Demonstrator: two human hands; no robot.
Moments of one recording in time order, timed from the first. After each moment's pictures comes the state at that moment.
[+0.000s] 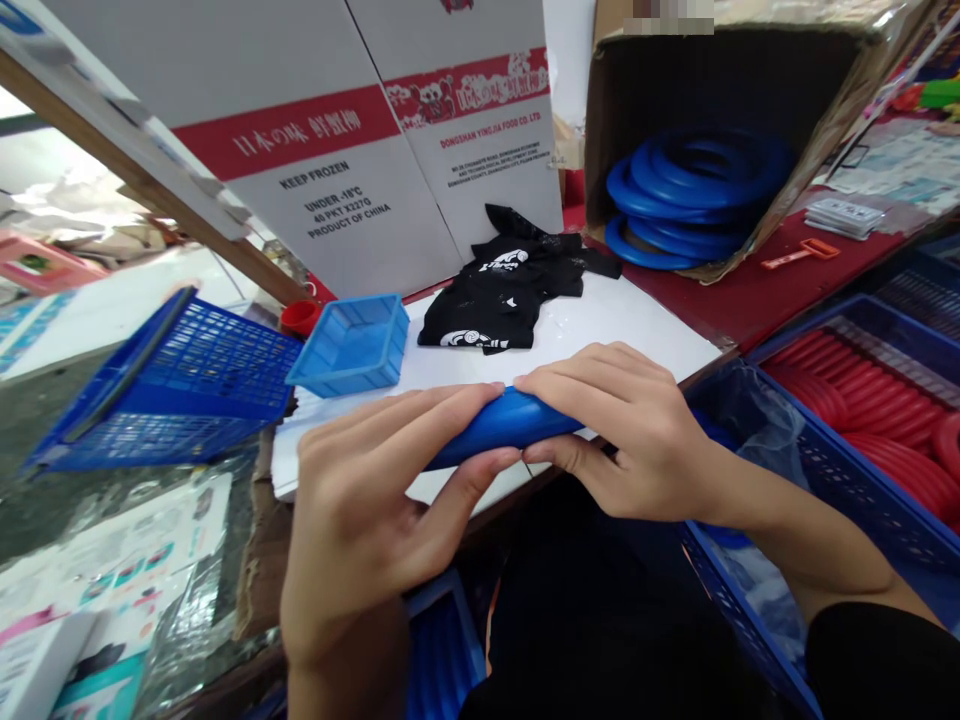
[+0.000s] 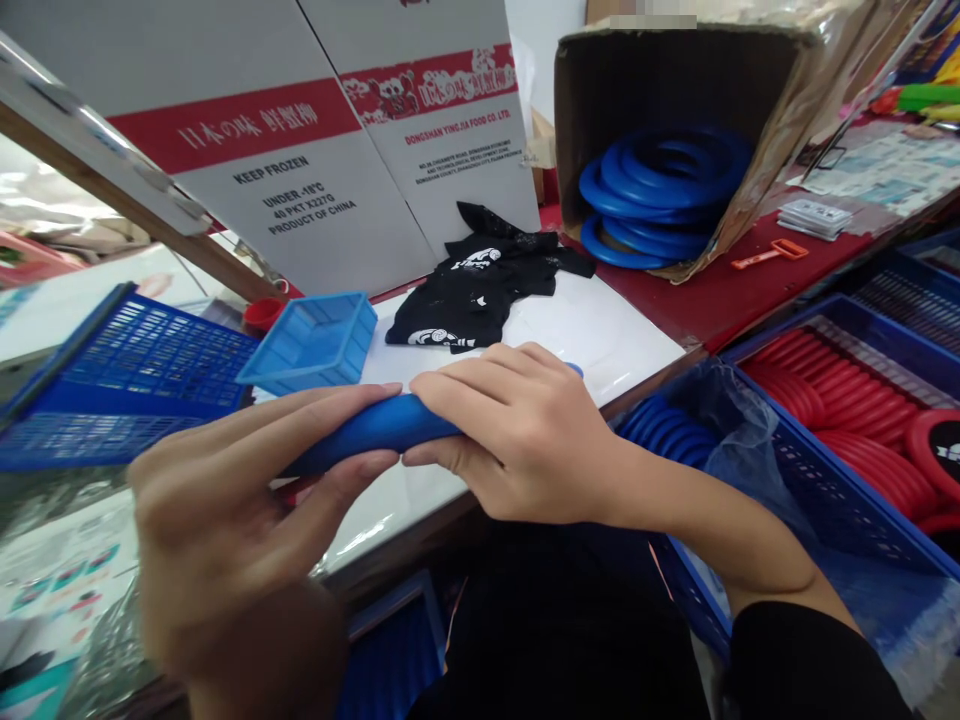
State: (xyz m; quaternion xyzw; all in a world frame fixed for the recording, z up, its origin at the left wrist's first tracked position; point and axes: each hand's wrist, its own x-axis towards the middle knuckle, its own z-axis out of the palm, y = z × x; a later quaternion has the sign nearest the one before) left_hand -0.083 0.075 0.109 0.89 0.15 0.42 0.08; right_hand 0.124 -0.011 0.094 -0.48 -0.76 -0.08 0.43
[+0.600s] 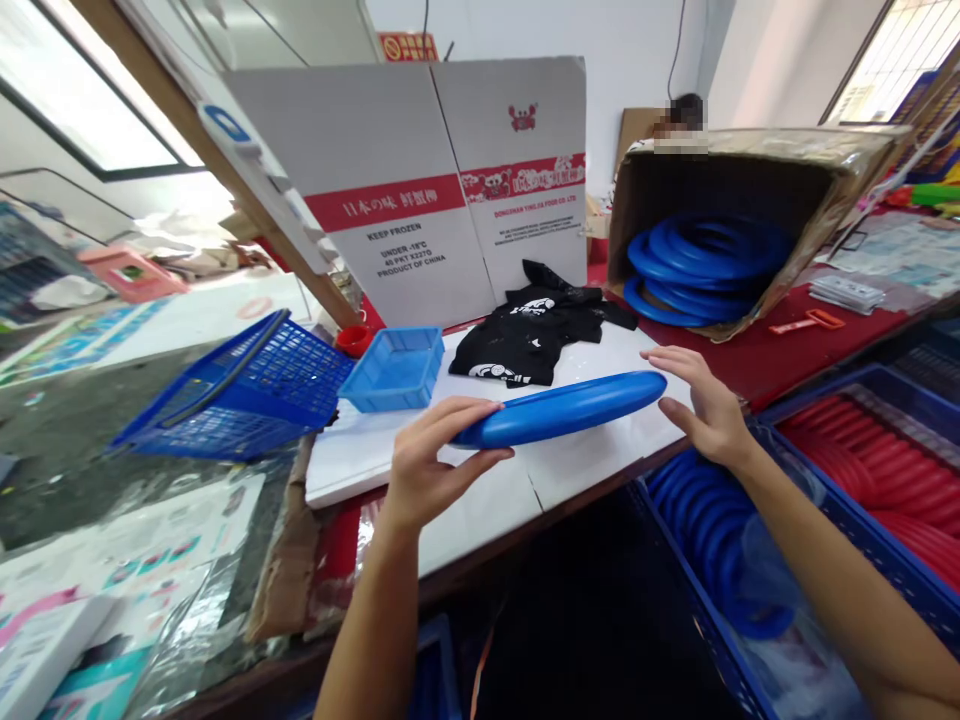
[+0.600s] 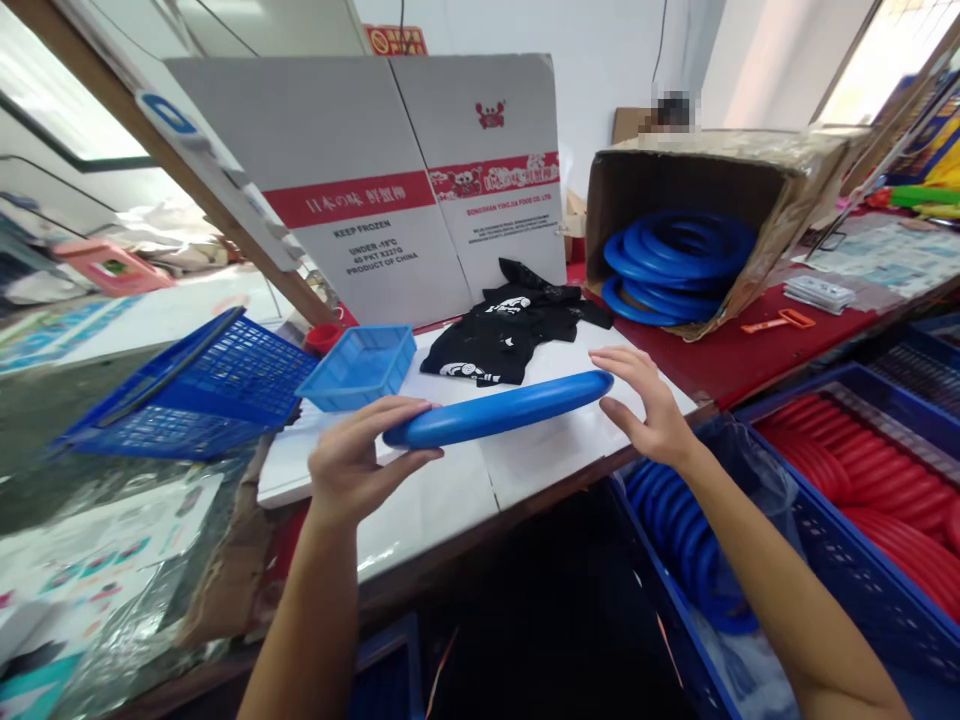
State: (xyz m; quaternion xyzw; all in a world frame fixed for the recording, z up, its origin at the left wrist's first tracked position) left_hand -0.093 0.135 0.049 0.85 0.10 0.50 0.14; right_hand 0.247 0.003 0.033 -0.47 -0.73 -0.06 0.49
